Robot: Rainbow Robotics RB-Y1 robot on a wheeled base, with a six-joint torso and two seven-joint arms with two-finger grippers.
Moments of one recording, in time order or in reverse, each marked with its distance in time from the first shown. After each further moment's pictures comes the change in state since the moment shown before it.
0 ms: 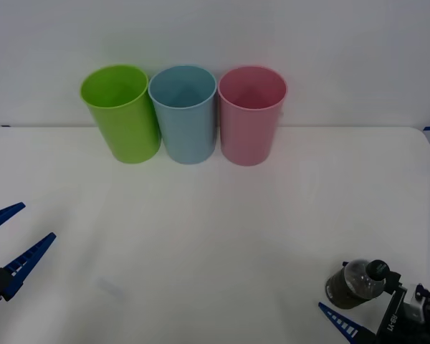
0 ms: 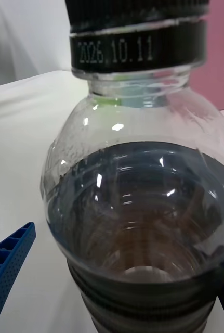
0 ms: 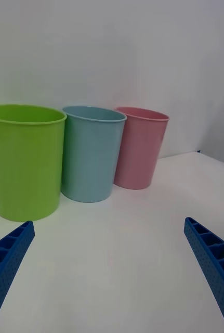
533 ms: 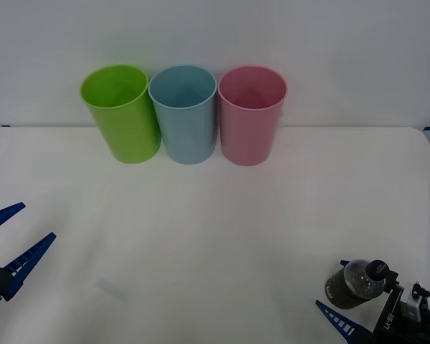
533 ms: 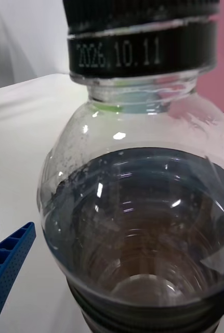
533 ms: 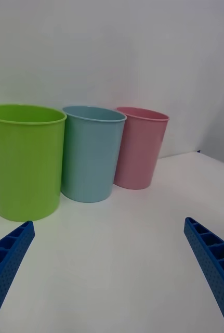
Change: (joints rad) right arm -0.002 0.010 0.002 0.000 -0.003 0.006 0.005; left arm 0.000 0.000 0.000 0.000 0.000 0.000 0.000
